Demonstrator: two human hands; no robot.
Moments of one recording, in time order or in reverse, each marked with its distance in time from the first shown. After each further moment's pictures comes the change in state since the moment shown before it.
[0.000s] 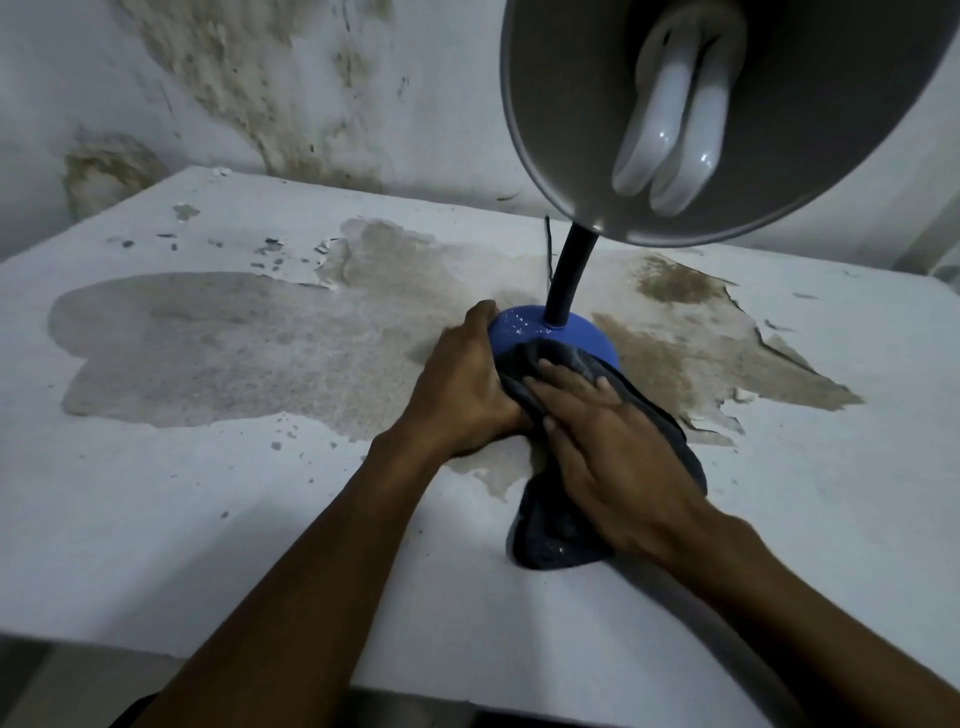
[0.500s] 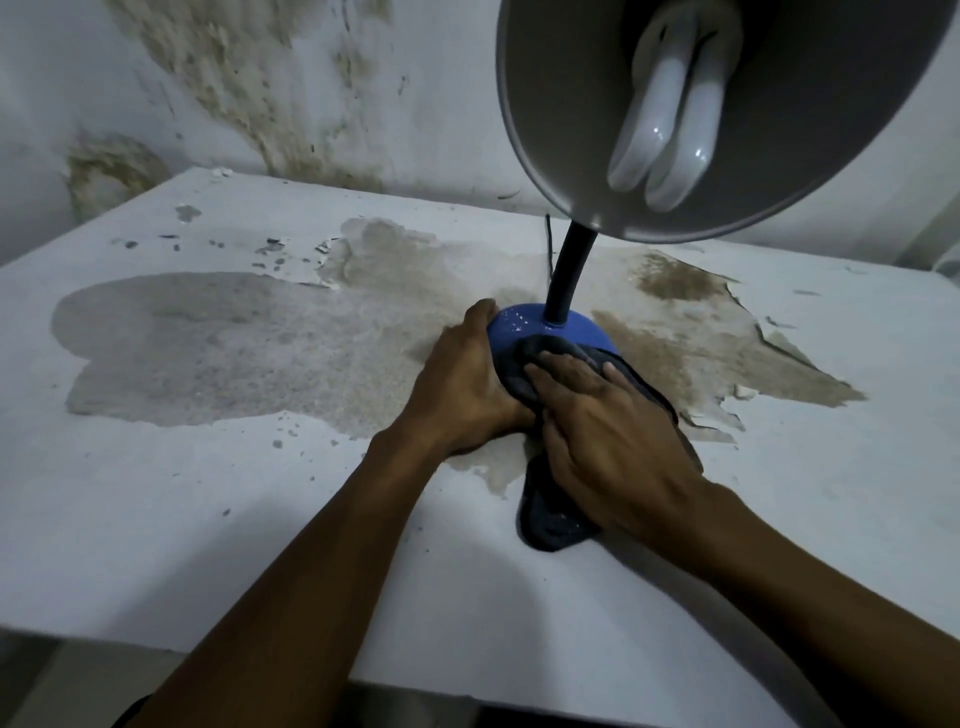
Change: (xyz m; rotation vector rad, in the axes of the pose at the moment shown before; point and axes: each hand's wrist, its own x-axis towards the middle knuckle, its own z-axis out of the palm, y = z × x) left_hand -0.001 0.001 0.000 0.011 0.002 -0.012; right_hand 0.010 -0.007 -0.008 -0.243 -0.092 0.025
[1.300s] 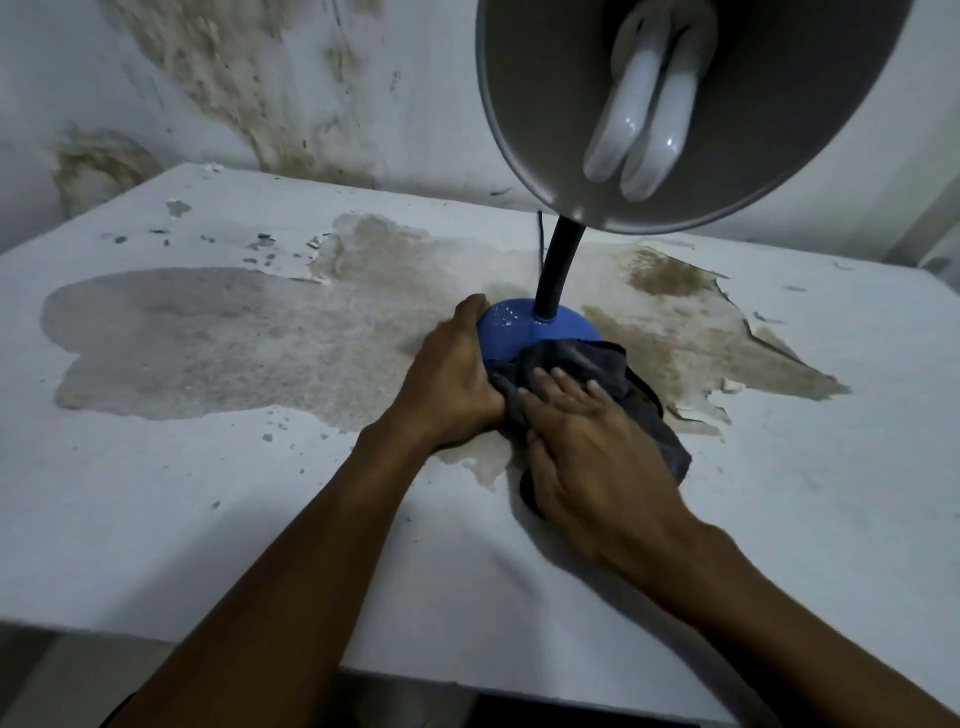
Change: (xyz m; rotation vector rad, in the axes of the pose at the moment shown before) left_hand 0.000 -0.001 0.000 -0.008 0.028 0.061; right_hand -0.019 -0.015 0.001 0.043 0.023 0.017
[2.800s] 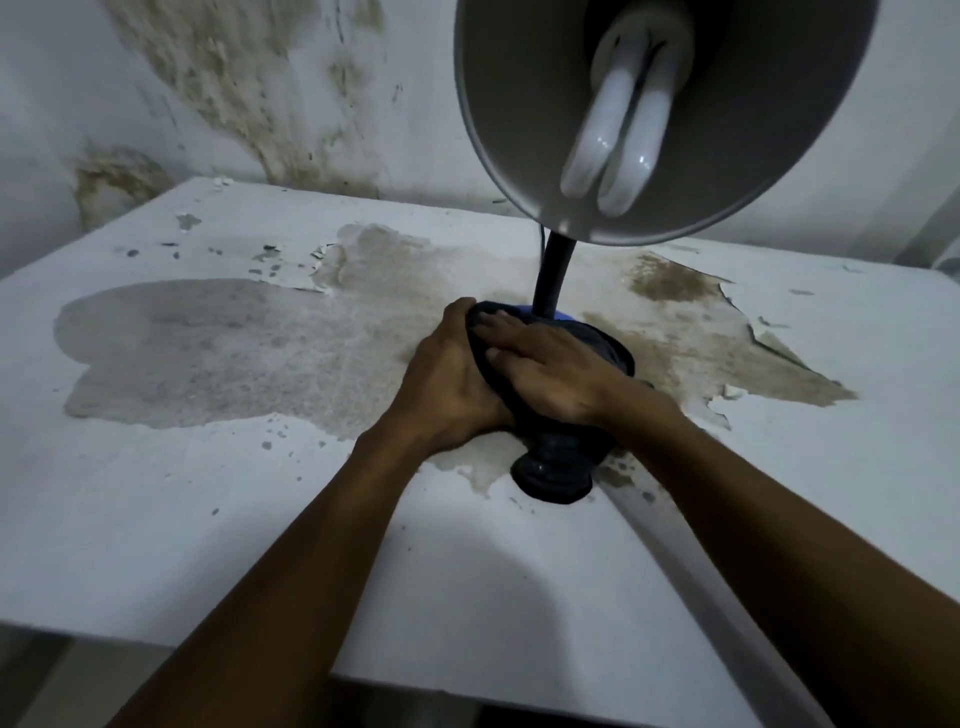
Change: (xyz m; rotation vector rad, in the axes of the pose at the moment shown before) left_hand 0.003 -0.009 -0.001 -0.077 -0.035 -0.049; right_hand 0.089 0.023 -0.010 0.278 -0.171 -0.100
